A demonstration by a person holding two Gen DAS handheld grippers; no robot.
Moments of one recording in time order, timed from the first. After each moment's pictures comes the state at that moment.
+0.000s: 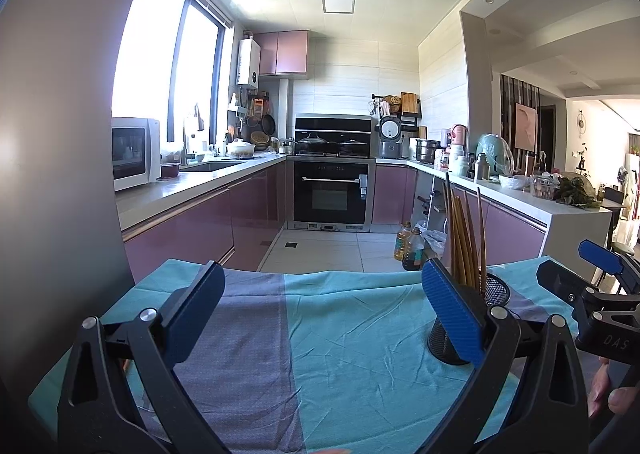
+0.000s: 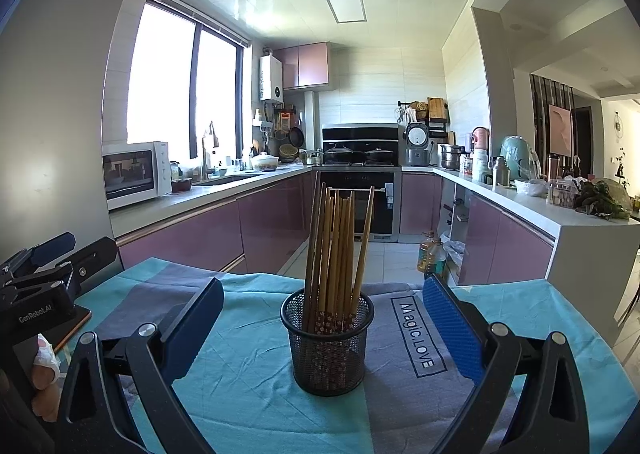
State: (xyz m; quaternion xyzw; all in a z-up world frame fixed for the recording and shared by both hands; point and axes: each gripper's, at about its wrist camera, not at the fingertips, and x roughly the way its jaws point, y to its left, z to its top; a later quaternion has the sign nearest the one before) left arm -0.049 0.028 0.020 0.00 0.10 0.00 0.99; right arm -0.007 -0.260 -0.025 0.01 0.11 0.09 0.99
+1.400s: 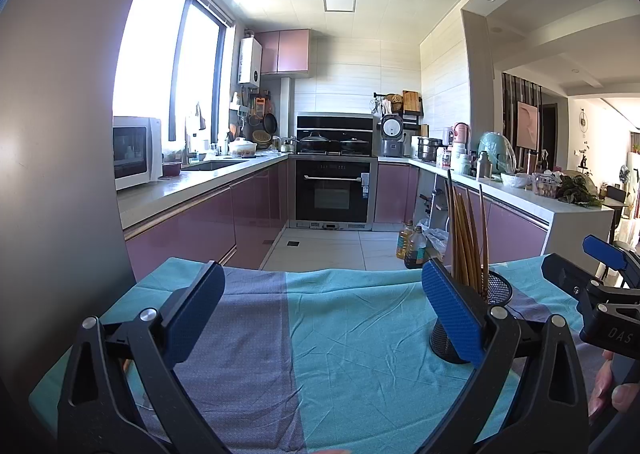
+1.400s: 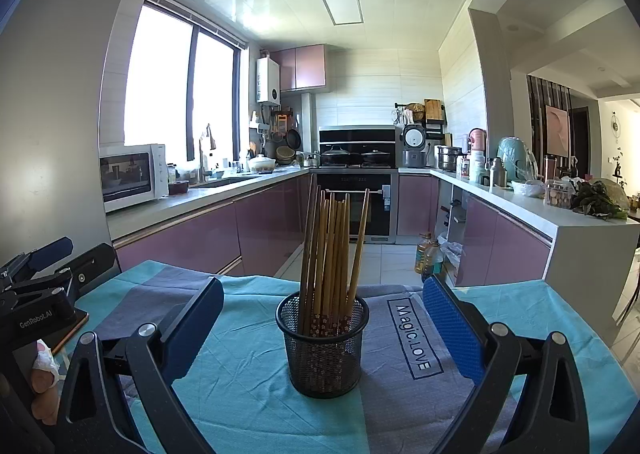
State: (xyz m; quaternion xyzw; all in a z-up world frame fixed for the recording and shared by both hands) left arm -0.050 0.030 0.018 0.00 0.11 0.00 0.99; right arm -0.004 -0.256 -0.028 0.01 0.11 0.08 0.99
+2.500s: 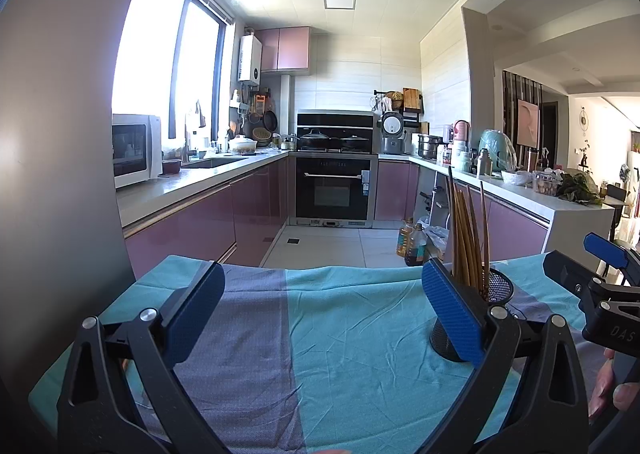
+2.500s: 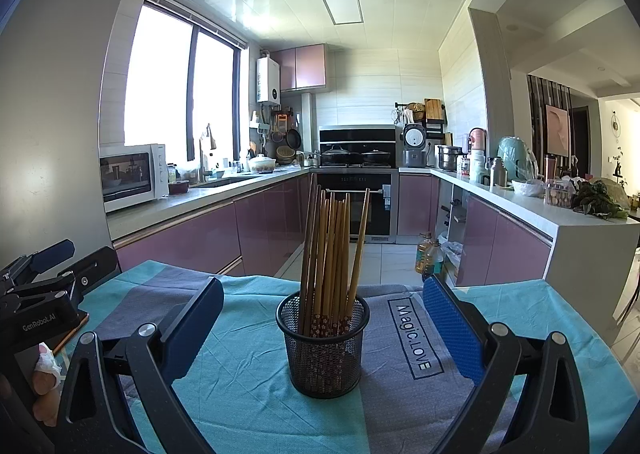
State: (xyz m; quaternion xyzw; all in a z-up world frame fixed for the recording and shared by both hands) left arm -0.051 0.030 0.016 0.00 0.11 0.00 0.99; right arm -0.005 -0.255 -0.028 0.01 0.11 0.08 0.99
